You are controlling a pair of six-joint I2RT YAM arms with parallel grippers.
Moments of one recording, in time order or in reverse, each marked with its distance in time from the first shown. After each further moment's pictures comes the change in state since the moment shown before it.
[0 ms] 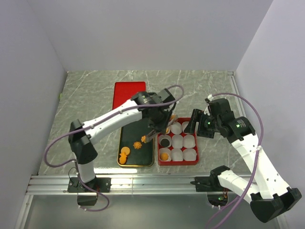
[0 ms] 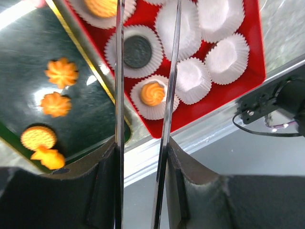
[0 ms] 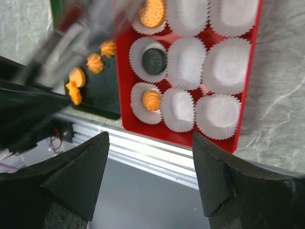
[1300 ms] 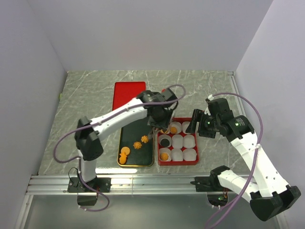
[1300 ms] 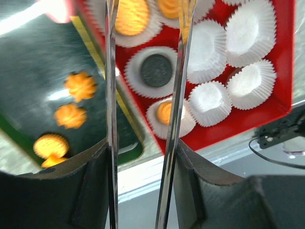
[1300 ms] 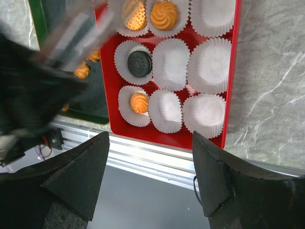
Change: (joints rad) left arm -0.008 0.136 0.042 0.010 -0.074 -0.010; right arm 0.000 0.016 0.006 -0.024 0.063 -0.008
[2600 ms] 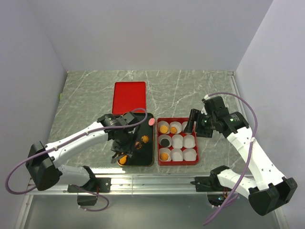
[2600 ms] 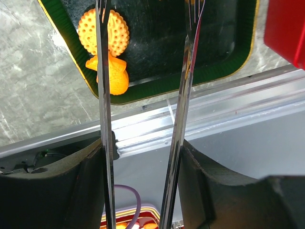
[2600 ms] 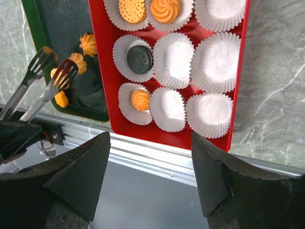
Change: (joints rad) left arm 0.109 -0.636 -0.787 0.003 0.076 -0.019; right arm 0.001 0.068 -0.011 0.017 -0.036 0.007
